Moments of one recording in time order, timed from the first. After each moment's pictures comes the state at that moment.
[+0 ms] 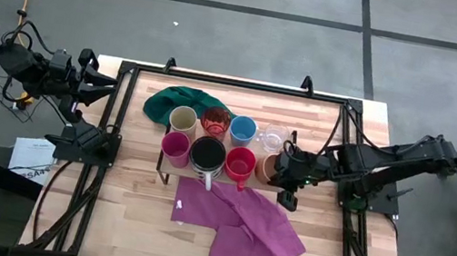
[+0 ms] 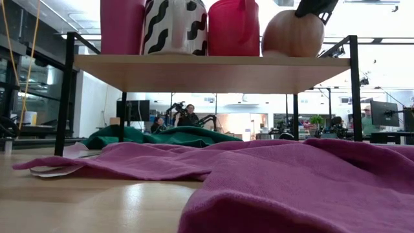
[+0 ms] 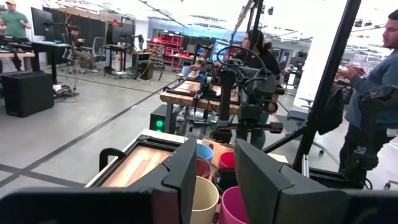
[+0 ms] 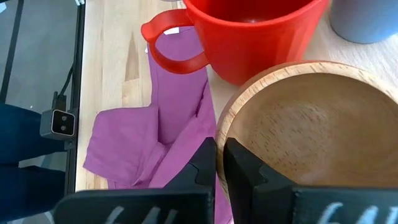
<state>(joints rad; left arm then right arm) -0.59 0.29 1.02 -0.66 -0.84 -0.09 0.25 1.23 1.13 -0.74 0.05 0.44</state>
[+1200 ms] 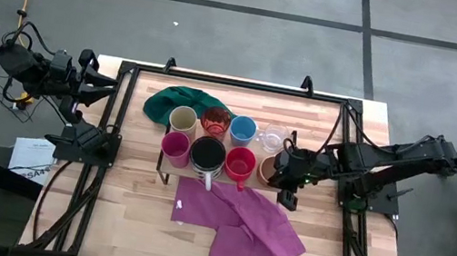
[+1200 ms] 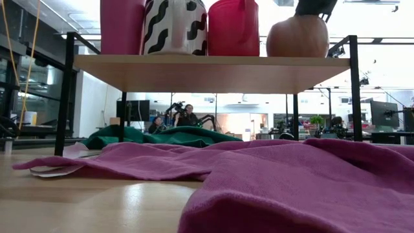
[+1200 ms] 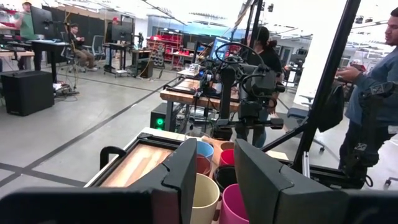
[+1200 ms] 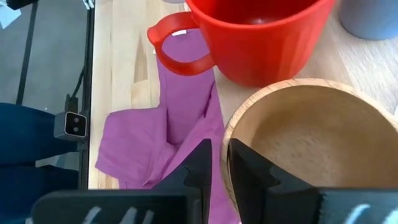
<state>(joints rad) -0.59 0.29 1.02 -0.68 -0.84 -0.09 0.24 1.23 1.13 -0.73 0.01 0.45</state>
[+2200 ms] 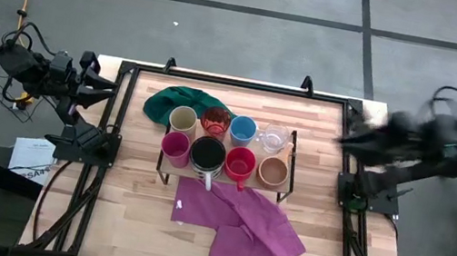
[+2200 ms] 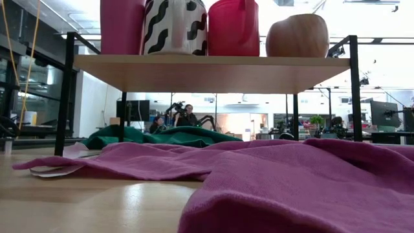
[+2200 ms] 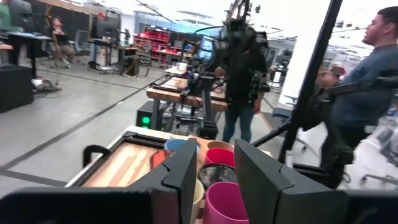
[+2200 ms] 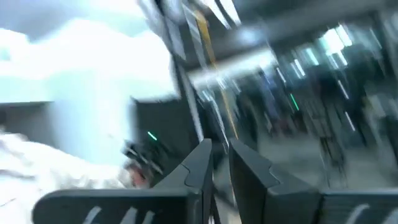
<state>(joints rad) -0.59 0.29 1.02 -0.67 -0.78 -0.12 0.26 0.72 1.13 -0.11 0.00 0.29</state>
